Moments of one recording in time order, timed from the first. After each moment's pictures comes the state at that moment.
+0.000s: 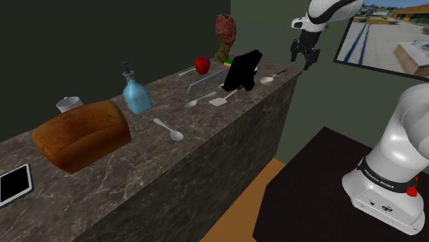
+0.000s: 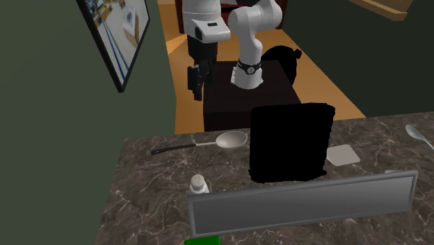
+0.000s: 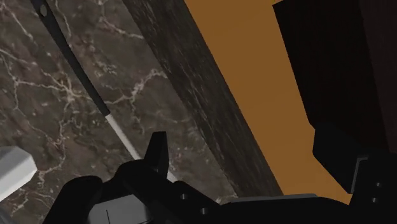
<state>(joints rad) 0.33 -0.24 -0.76 -2.27 -0.17 2.19 -1.54</state>
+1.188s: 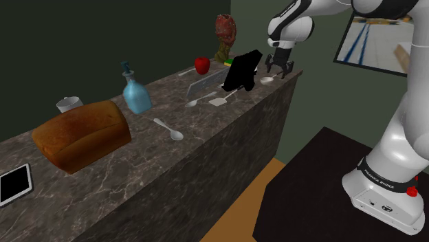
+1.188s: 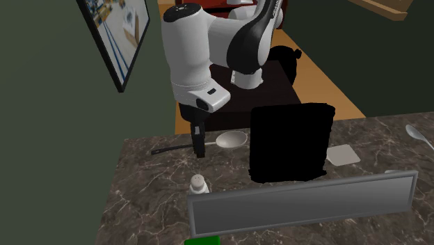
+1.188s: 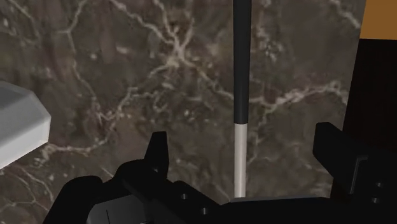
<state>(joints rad) 0.26 0.38 -0.74 -1.93 0.43 2.26 -2.35</state>
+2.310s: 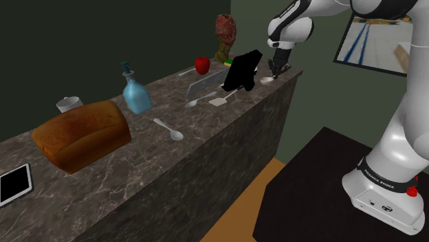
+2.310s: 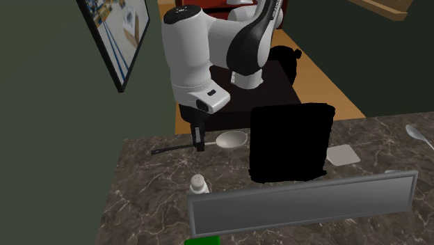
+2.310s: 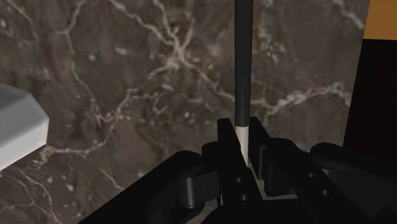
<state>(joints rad) 0.26 0.39 -0.73 -1.93 0.44 2.27 -2.35</state>
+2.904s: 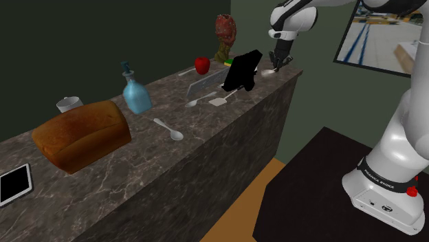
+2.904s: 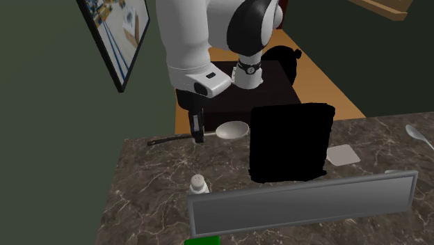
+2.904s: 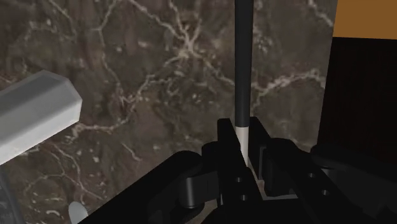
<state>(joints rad) 0.29 0.33 -0.77 -1.89 0.38 2.19 -2.31</state>
